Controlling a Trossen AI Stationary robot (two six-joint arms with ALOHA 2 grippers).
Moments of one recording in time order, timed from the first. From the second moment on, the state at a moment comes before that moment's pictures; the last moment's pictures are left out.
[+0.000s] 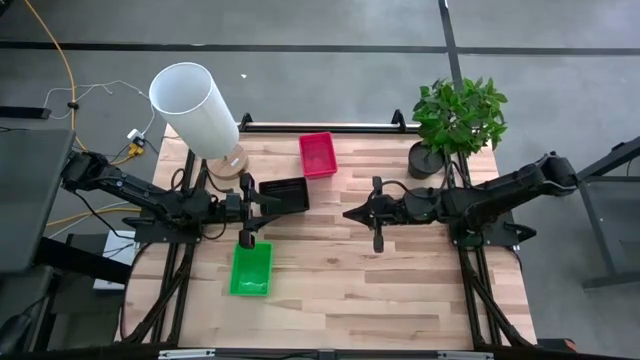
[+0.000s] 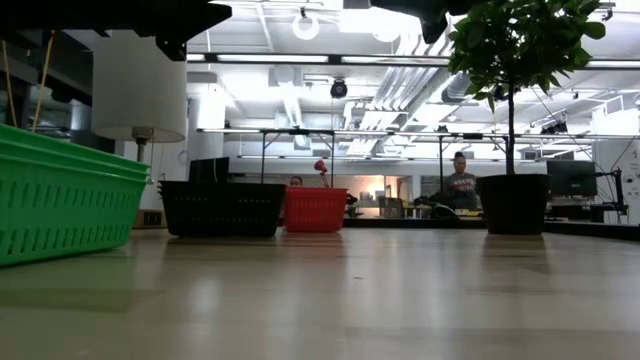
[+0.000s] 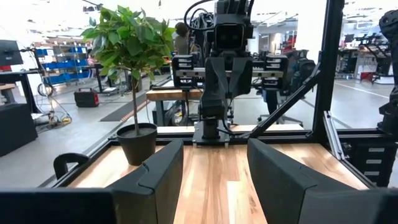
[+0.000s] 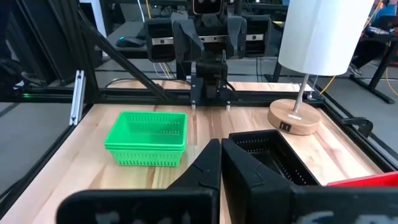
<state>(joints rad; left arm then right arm) -0.14 0.91 0.31 0.68 -0.33 0.08 0.22 1.22 0.76 0.28 0.23 0.00</state>
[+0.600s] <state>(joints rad) -0.14 0.86 0.31 0.61 -0.35 0.12 0.22 1.22 0.76 0.28 0.23 0.00</state>
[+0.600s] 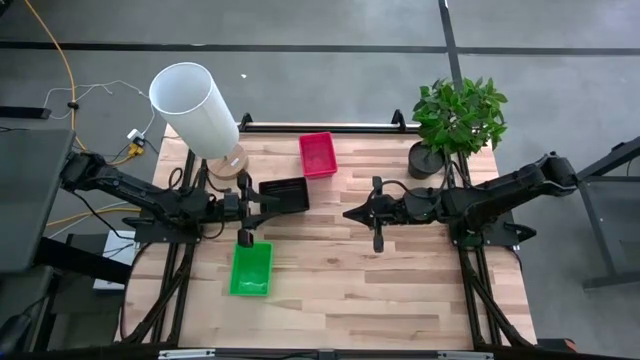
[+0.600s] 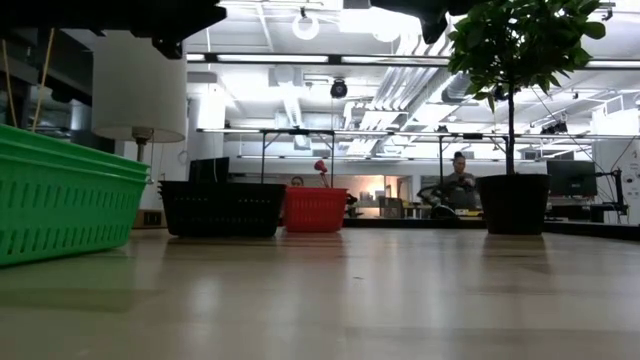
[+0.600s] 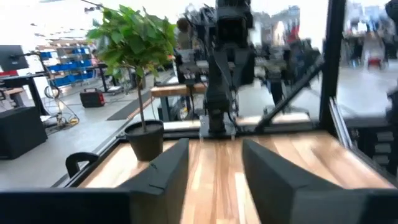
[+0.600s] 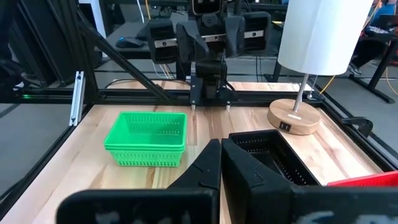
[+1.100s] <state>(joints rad) 0.07 0.39 0.27 0.17 -0.09 0.18 0.22 1.22 0.76 0.28 0.23 0.02</state>
